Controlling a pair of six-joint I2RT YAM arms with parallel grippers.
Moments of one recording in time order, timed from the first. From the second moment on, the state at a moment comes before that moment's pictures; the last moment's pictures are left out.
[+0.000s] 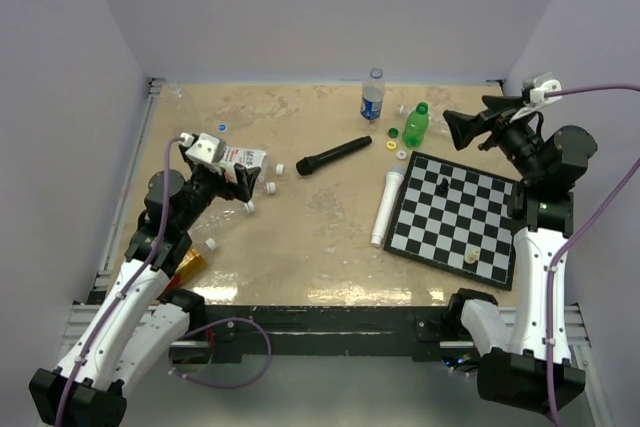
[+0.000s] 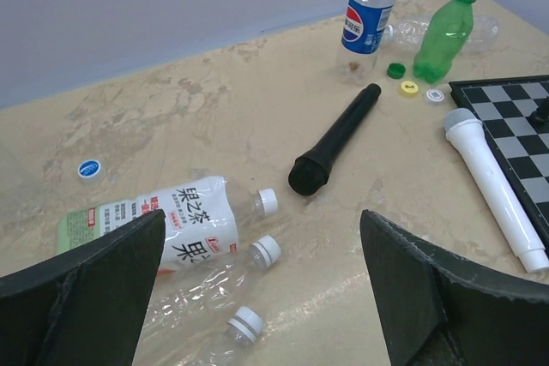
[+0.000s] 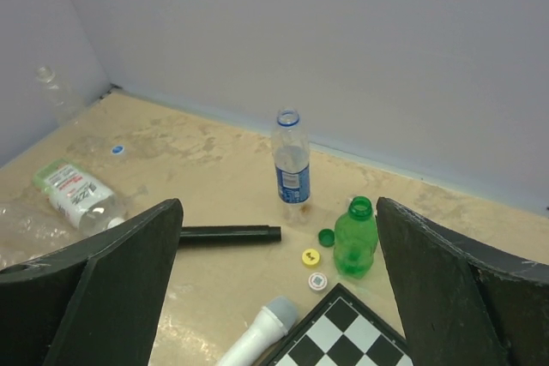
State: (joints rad) left arm -0.30 0.70 0.64 -0.03 0.16 -0.03; right arm -0.24 0.90 1.04 0.00 -0.65 0.18
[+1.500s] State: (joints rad) left arm -0.43 1.55 1.19 -0.62 -0.11 0.52; right arm -0.20 0.99 0.93 -0.25 -1.28 -0.60
